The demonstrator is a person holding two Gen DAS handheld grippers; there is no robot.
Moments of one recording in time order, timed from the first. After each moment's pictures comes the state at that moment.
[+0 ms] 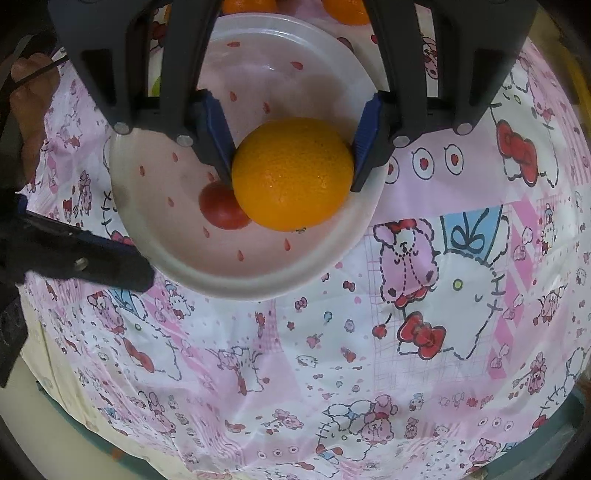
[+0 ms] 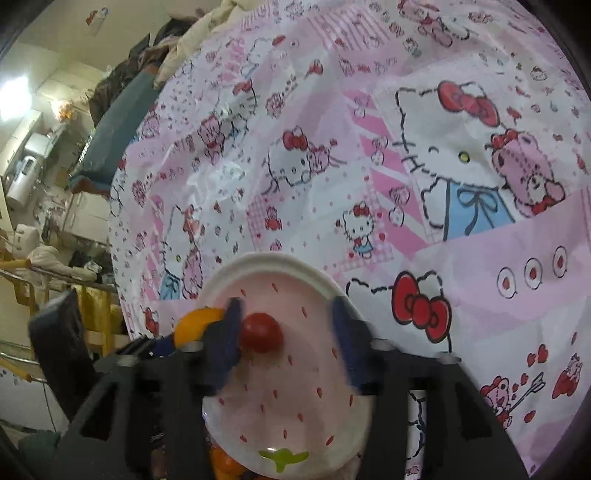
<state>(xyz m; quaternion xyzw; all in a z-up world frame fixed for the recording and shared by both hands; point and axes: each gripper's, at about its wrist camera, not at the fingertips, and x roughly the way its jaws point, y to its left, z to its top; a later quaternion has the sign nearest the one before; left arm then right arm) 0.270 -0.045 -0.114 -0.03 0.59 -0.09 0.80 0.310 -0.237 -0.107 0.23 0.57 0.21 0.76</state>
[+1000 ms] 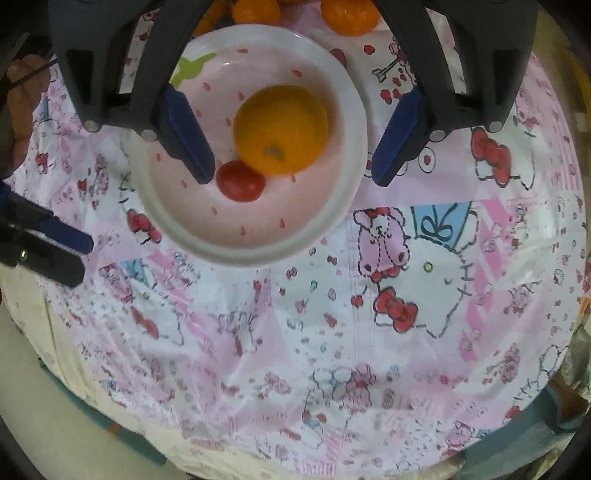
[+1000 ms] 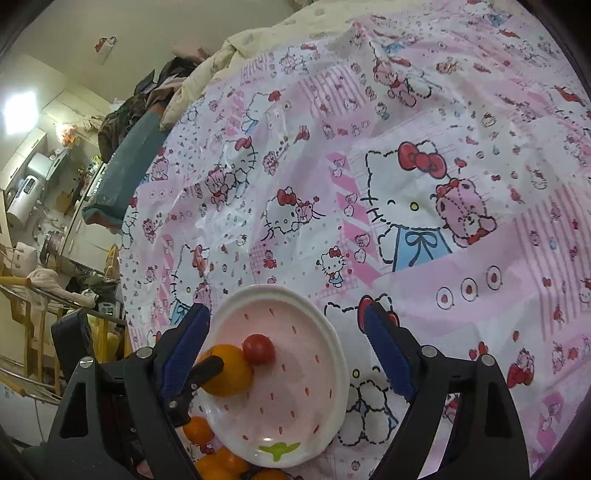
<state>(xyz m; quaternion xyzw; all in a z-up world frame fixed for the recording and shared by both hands) 0.260 -0.033 -0.080 -0.05 0.55 -0.07 0.83 0.290 -0.269 -0.060 0.23 0.52 0.18 0.80</state>
